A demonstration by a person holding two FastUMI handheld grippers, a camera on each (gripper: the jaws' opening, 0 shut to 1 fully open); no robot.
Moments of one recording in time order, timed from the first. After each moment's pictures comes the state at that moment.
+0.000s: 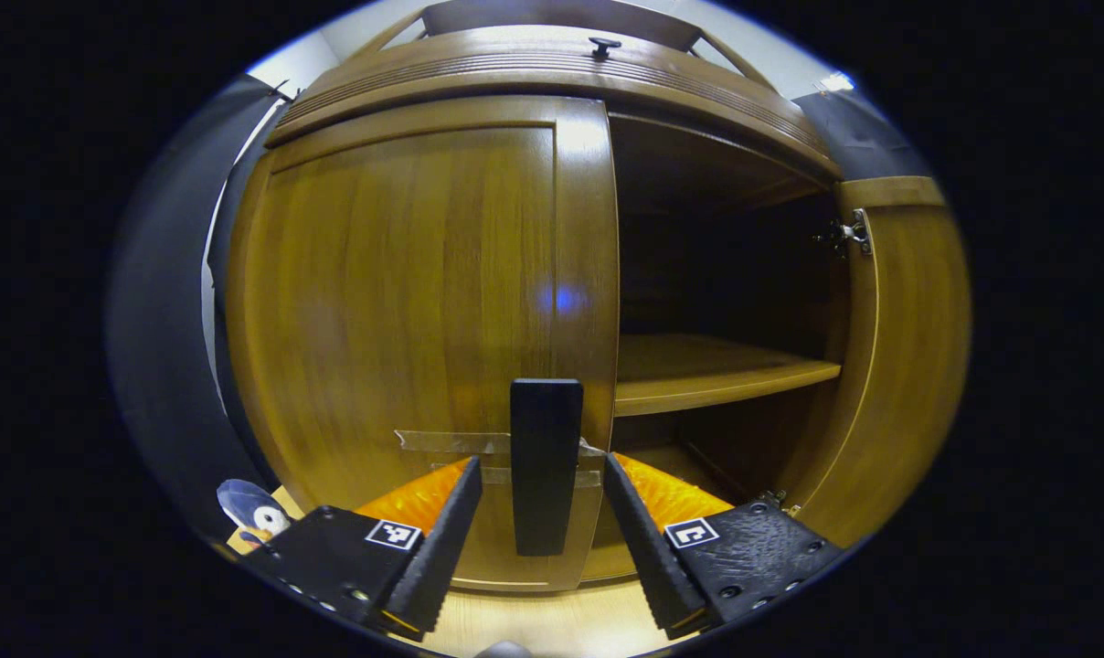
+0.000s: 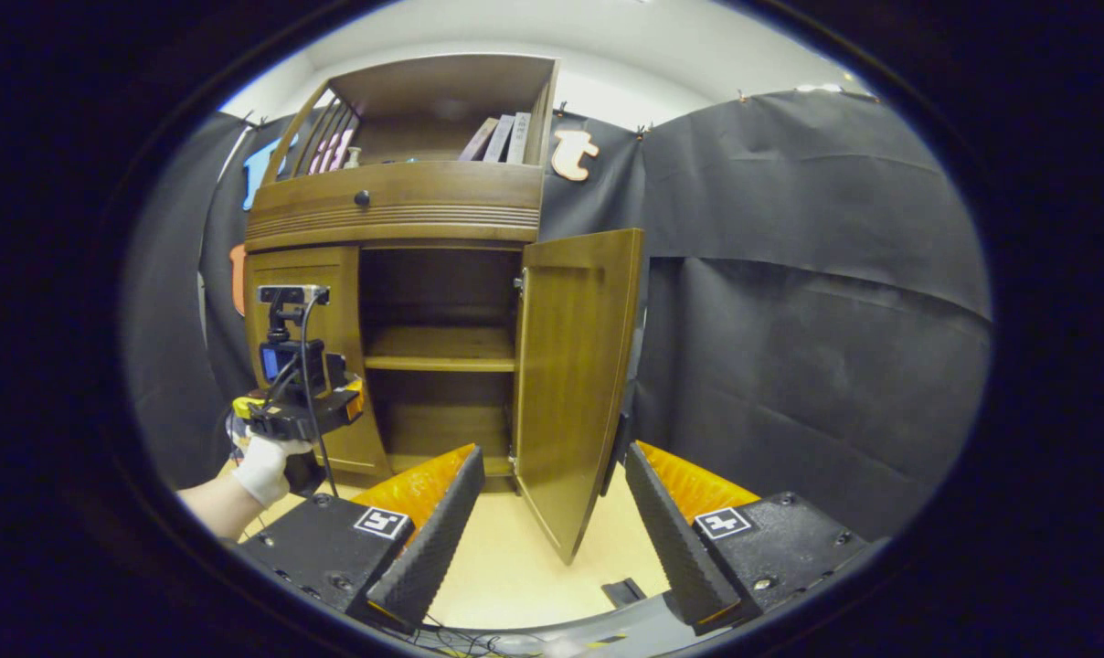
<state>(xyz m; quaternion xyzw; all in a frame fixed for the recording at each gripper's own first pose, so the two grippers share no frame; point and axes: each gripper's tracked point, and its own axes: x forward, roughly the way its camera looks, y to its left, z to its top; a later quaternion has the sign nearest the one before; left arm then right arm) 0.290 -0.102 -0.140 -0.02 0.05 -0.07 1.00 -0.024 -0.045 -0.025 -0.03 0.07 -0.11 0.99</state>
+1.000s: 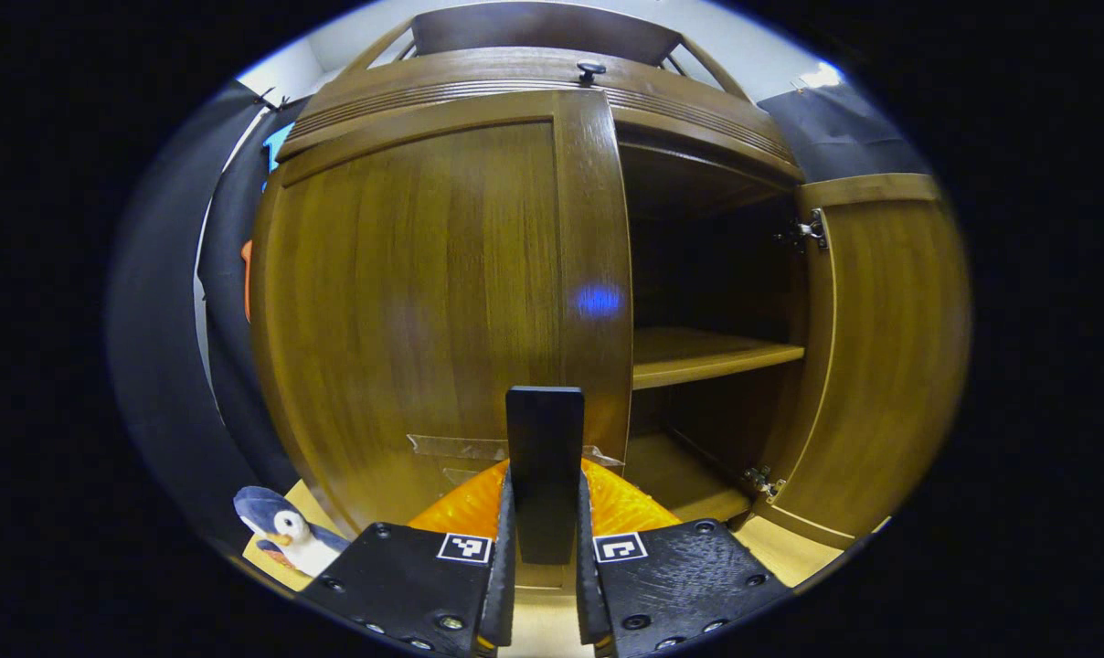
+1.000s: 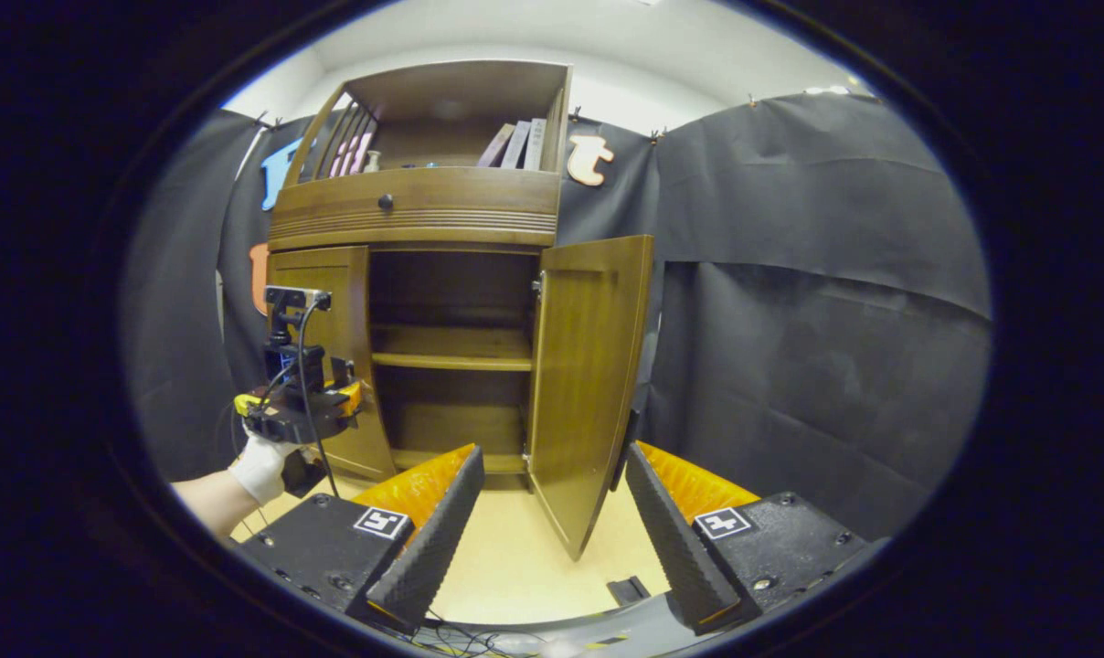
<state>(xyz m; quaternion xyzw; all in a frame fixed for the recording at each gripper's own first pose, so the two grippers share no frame) 0.236 -0.084 -0.139 0.00 0.04 -0.11 0.99 -0.047 -0.034 -0.028 -0.03 0.07 -0.07 0.99</state>
